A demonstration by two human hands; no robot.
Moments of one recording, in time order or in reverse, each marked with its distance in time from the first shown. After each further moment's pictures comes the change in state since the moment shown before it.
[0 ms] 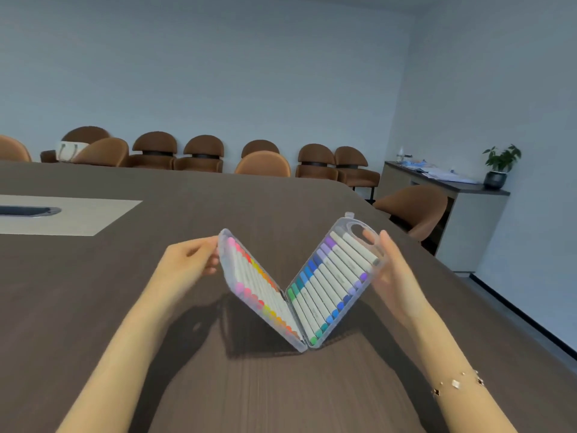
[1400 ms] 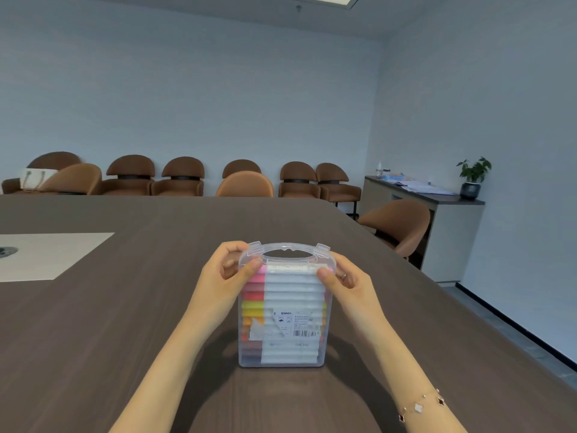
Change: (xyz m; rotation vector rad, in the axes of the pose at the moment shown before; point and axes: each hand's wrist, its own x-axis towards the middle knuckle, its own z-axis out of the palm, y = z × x) left_hand 0.048 0.008 0.064 -0.321 -0.157 0.265; right_hand 0.030 0.019 0.032 -0.230 -0.060 -0.309
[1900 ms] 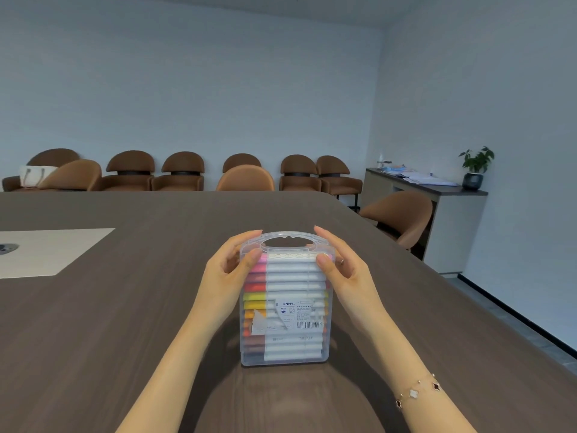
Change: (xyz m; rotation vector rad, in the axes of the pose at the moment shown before) left_hand 0.000 -0.003 0.006 -0.032 -0.011 0.048; right_hand 0.005 -0.002 0.006 -0.033 -0.032 -0.092
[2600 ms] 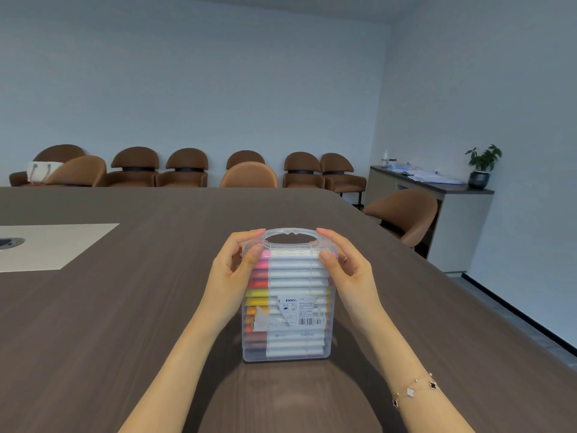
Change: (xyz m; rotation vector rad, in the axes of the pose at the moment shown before) left_hand -0.001 -0.009 0.005 -0.024 0.002 0.047; right_hand 0.002 0.011 0.004 0.065 0.057 -0.021
